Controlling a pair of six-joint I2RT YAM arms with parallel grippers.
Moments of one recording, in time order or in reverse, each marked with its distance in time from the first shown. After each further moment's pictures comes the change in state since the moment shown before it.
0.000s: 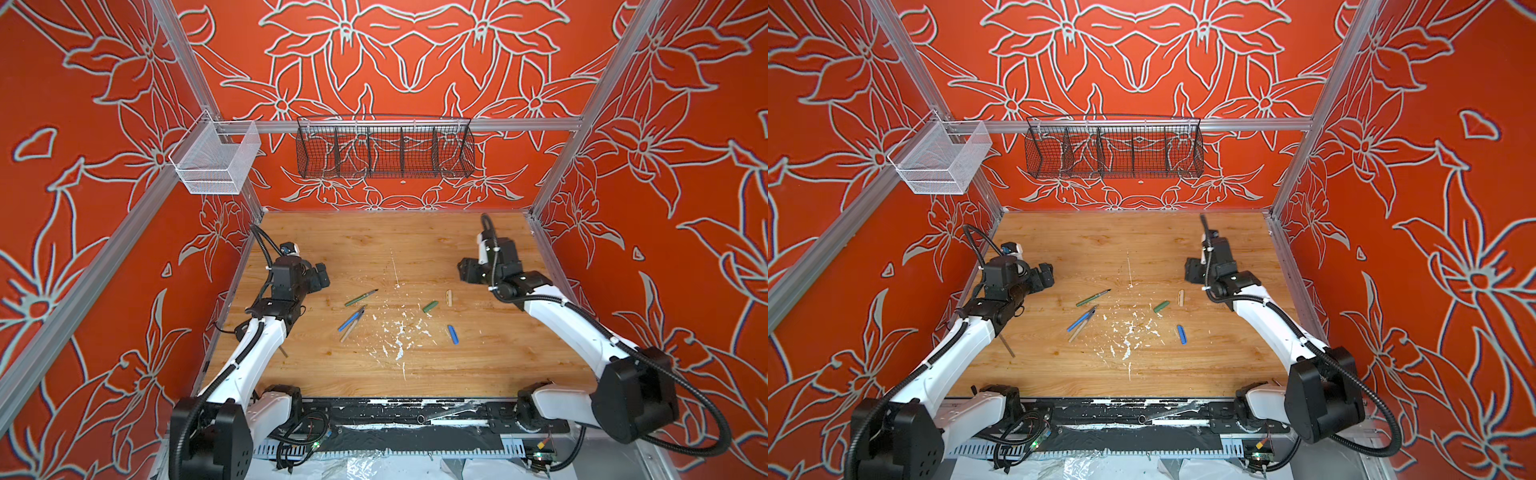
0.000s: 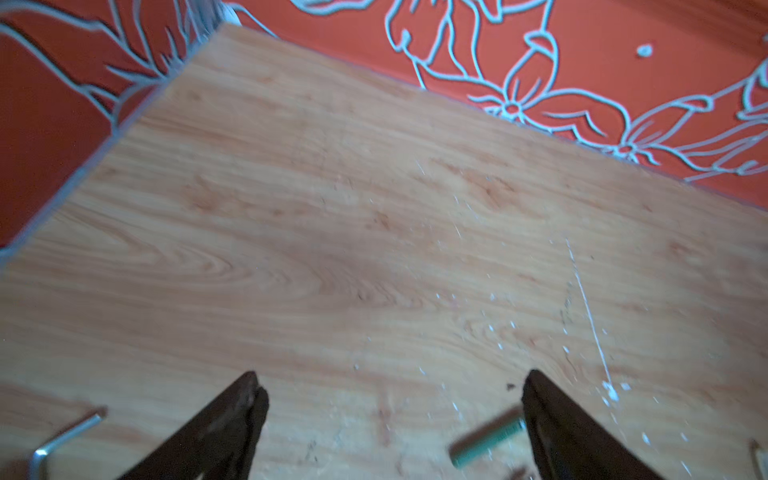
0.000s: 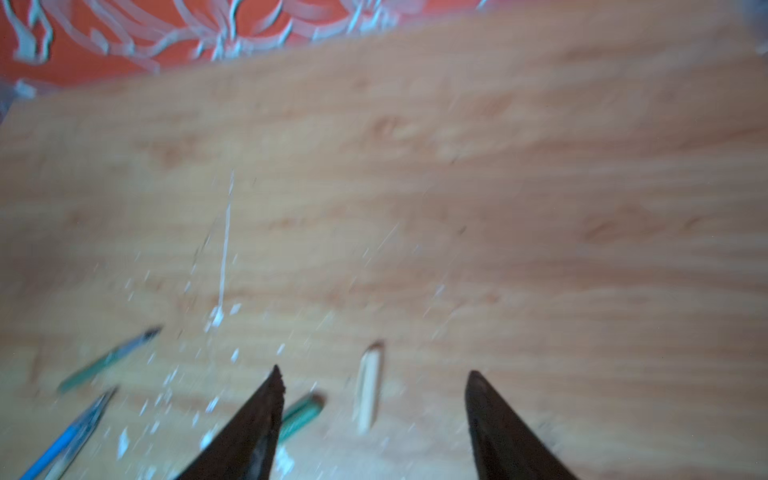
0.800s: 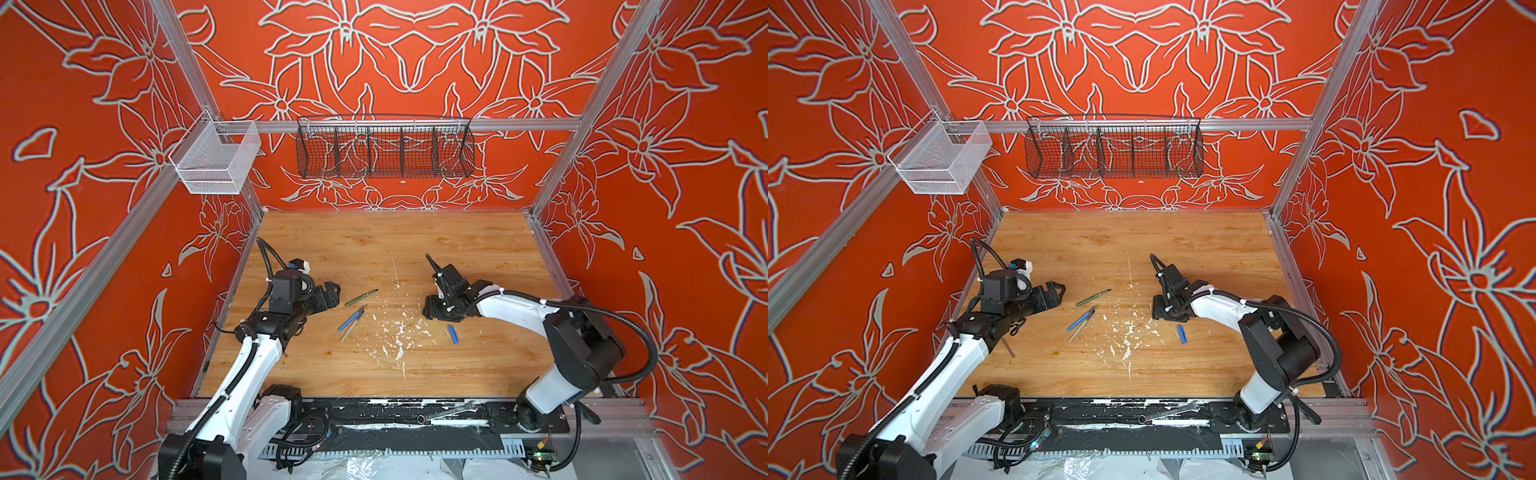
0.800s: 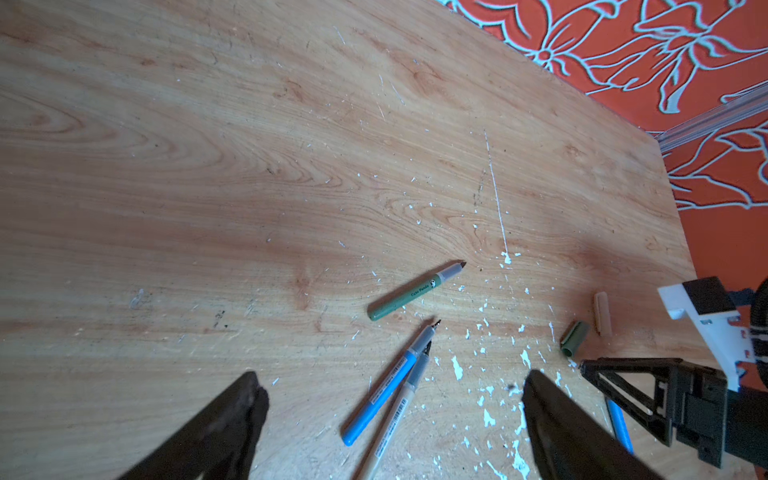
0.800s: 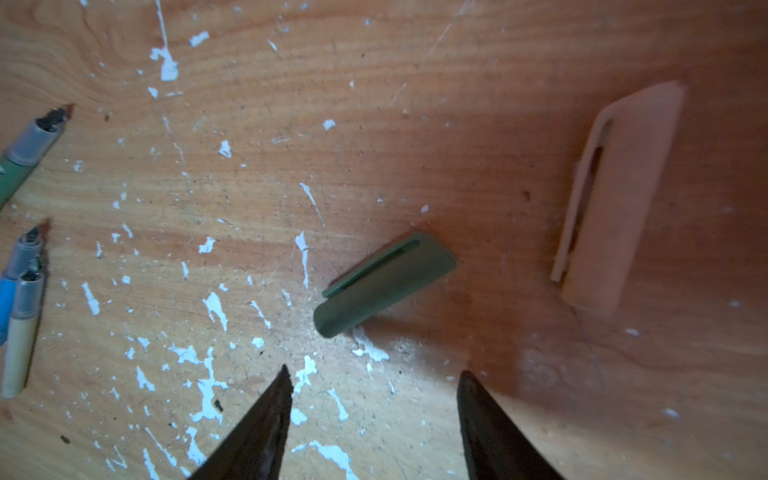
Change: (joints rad) left arm -0.031 -0.119 -0.029 -0.203 0.233 -0.098; right arm 0.235 0.339 -0.016 -0.007 -0.109 0.248
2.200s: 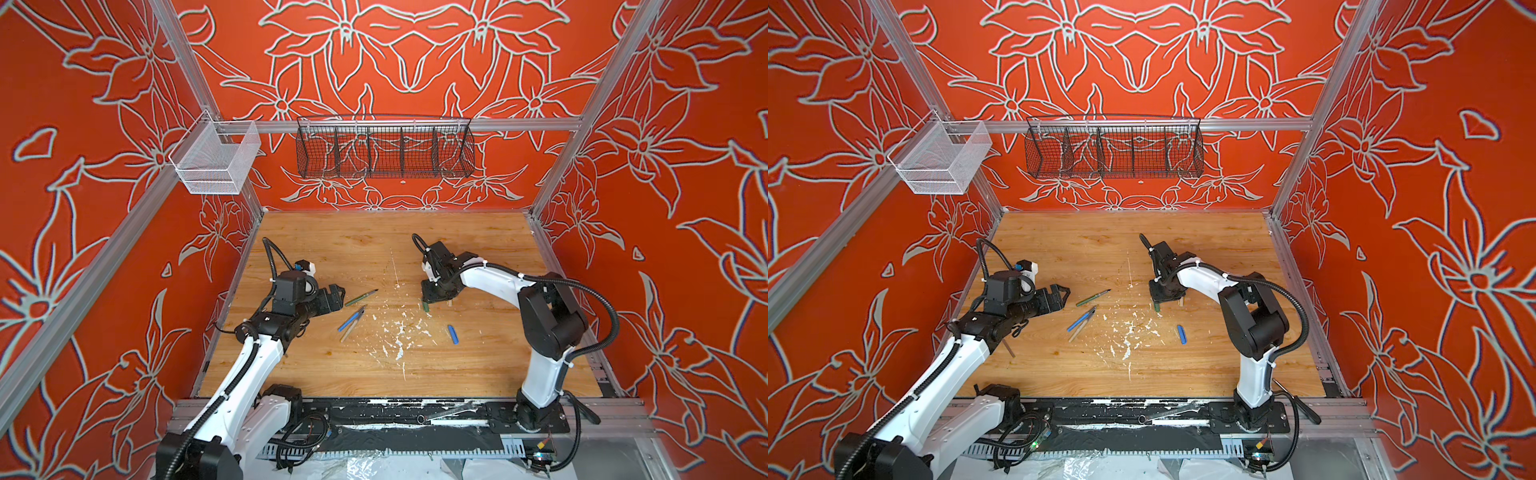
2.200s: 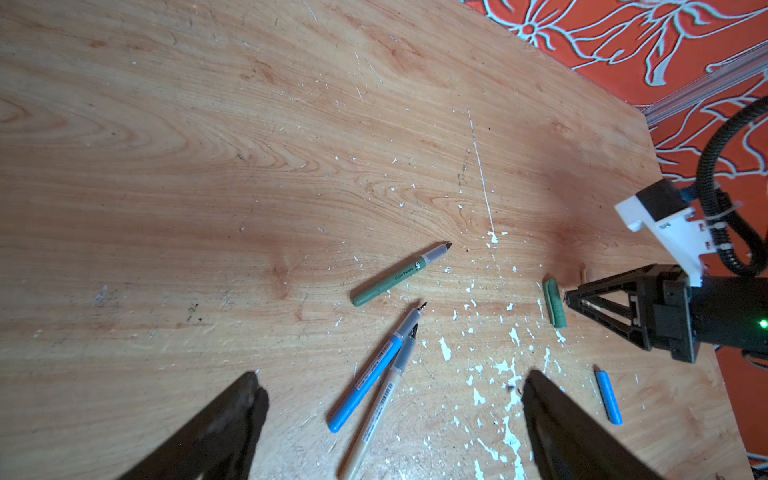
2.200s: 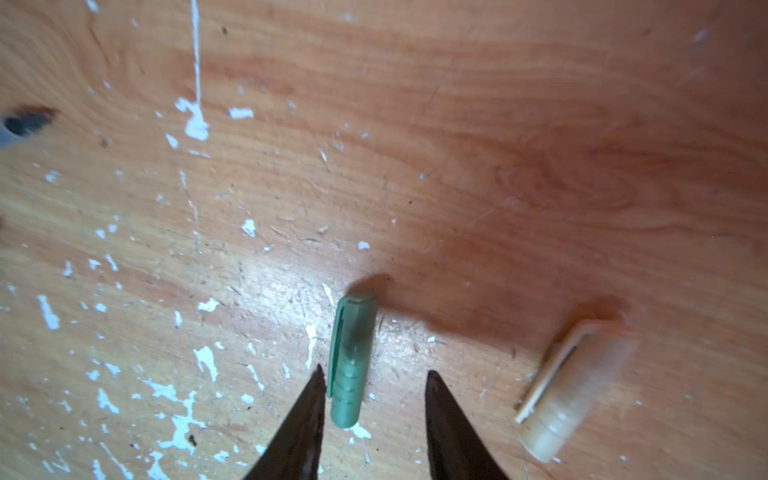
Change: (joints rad) left arm -0.042 -0.001 -0.003 -0.006 0.020 0.012; right arm -0.059 0.234 0.366 -0.274 -0.025 -0.341
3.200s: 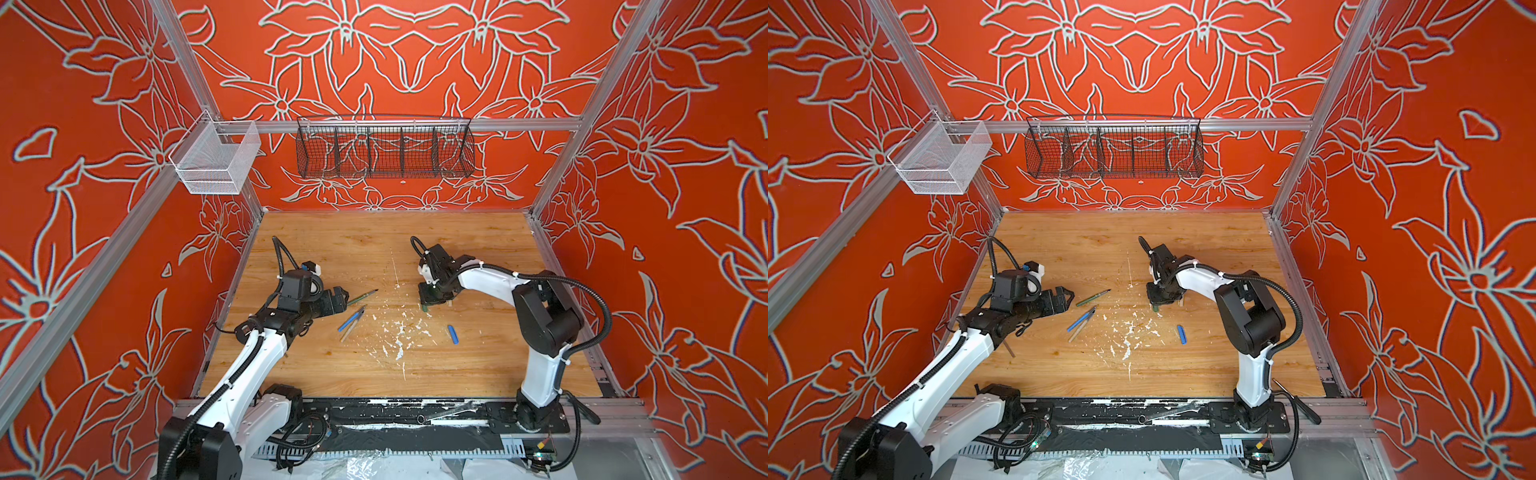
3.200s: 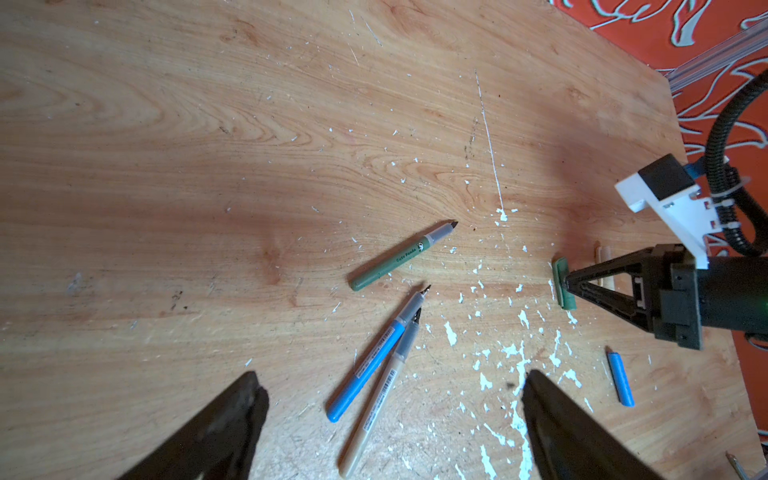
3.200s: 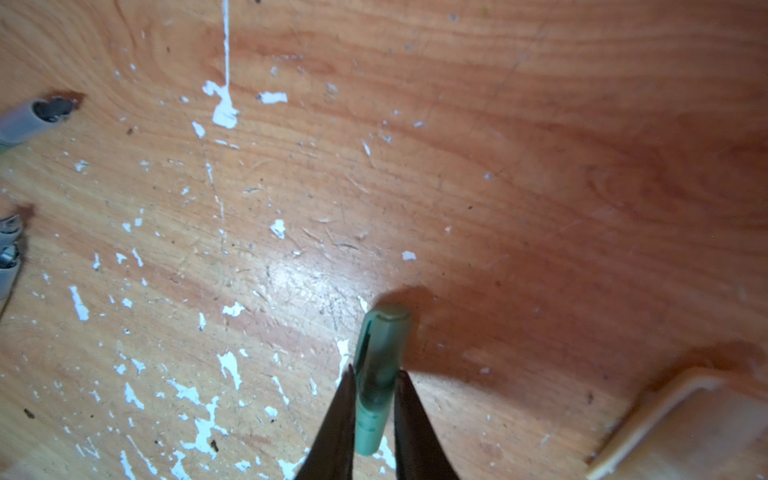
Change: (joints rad) left arm -0.033 0.058 0.014 -0.017 -0.003 0.009; right arm -0.003 0.014 -0.029 0.068 -0.089 0.012
